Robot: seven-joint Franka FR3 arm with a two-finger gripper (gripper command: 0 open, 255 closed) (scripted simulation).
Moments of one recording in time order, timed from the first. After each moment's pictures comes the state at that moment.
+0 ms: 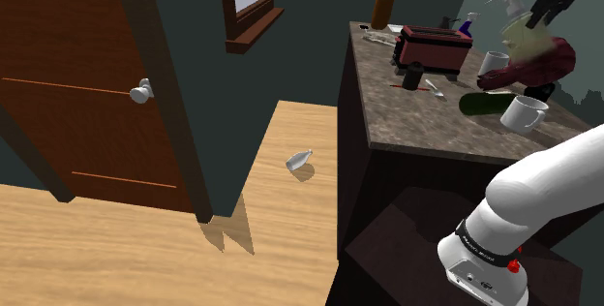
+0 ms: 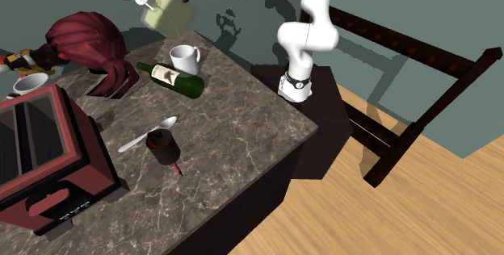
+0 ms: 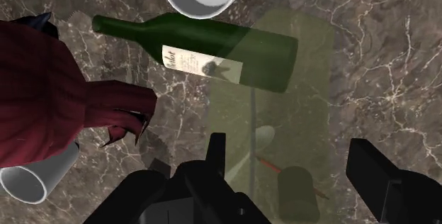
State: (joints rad) arm -0.24 -0.39 -0.72 -1.65 -0.22 1.55 -0.64
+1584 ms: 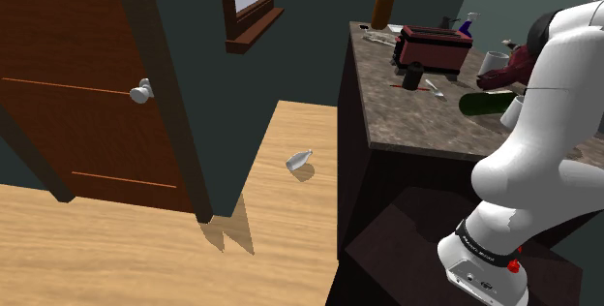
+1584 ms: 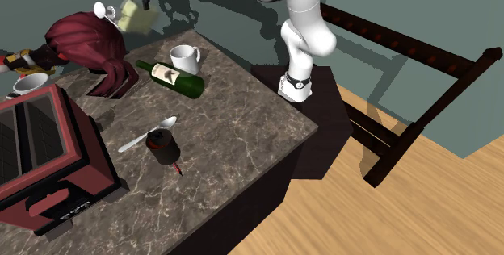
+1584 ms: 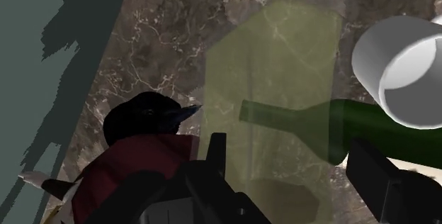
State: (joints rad) arm -0.77 0.46 -1.14 -1.24 0.57 1.55 -1.47
